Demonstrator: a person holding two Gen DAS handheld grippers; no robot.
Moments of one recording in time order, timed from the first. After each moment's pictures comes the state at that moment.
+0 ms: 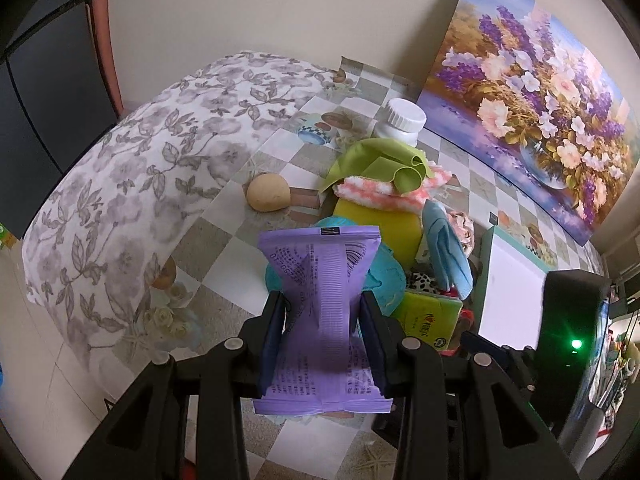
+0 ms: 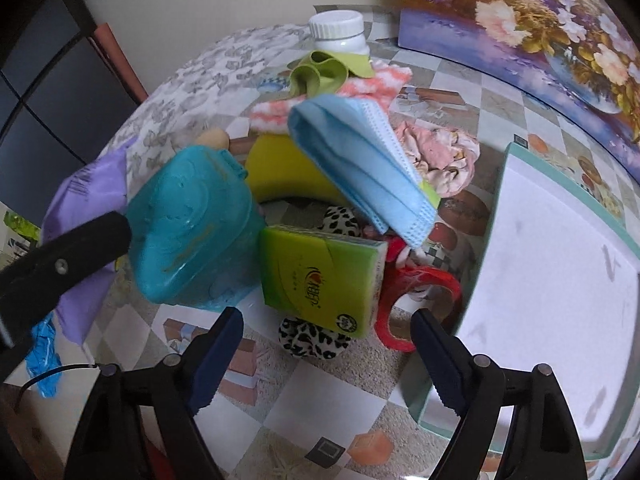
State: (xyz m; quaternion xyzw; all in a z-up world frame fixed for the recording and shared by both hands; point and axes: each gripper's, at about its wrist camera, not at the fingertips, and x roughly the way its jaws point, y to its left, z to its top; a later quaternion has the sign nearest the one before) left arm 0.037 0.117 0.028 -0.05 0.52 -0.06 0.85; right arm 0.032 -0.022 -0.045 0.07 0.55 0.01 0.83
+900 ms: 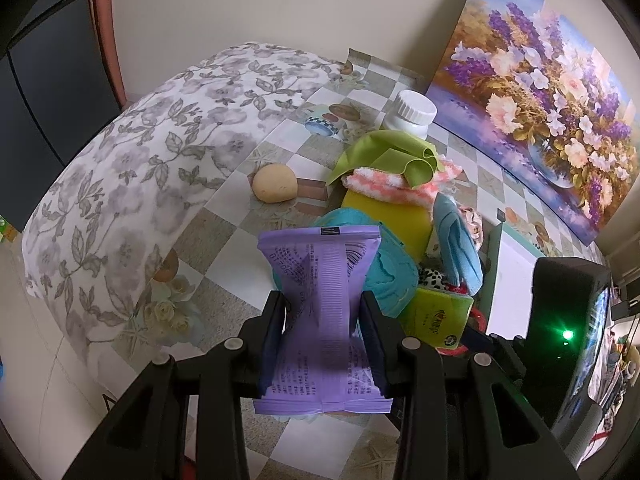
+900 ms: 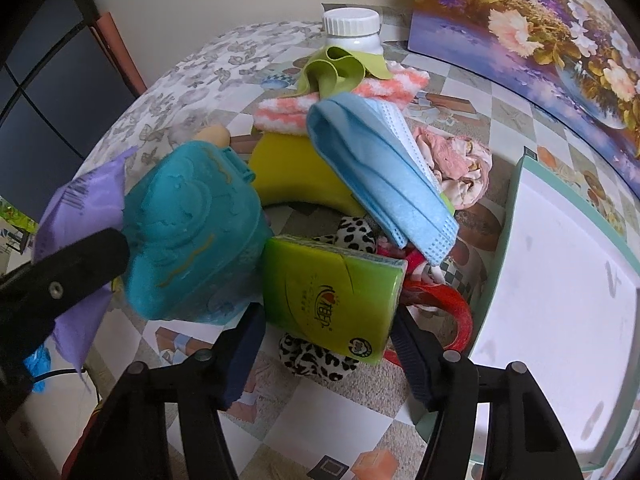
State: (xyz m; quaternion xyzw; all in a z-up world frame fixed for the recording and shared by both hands) left arm 0.039 0.121 0.020 -0.05 0.53 -0.06 0.85; right arm 0.040 -0.012 -0.049 0.05 0.55 0.01 0.84
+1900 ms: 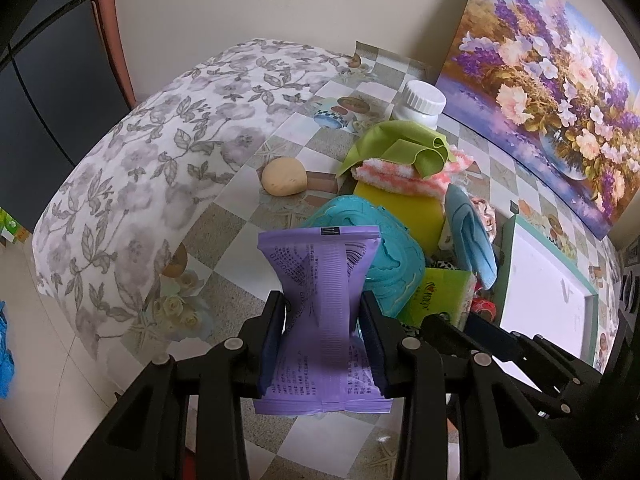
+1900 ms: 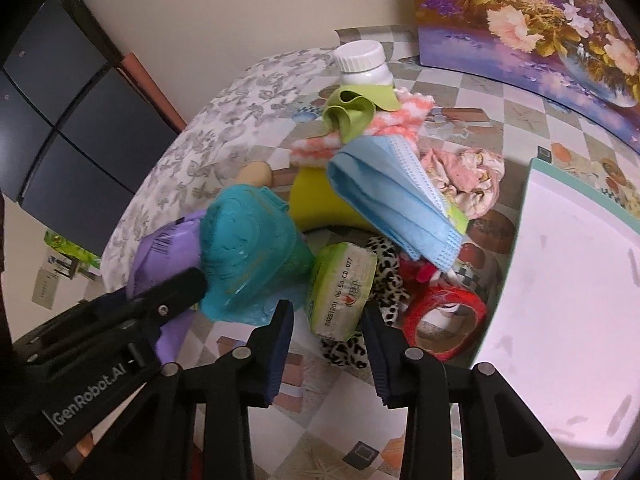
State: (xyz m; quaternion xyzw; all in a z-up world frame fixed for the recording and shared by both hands) left arm 0.039 0.118 0.016 -0.03 0.53 -0.04 0.84; right arm 0.027 -0.025 -0.024 0.14 0.51 0.07 0.84
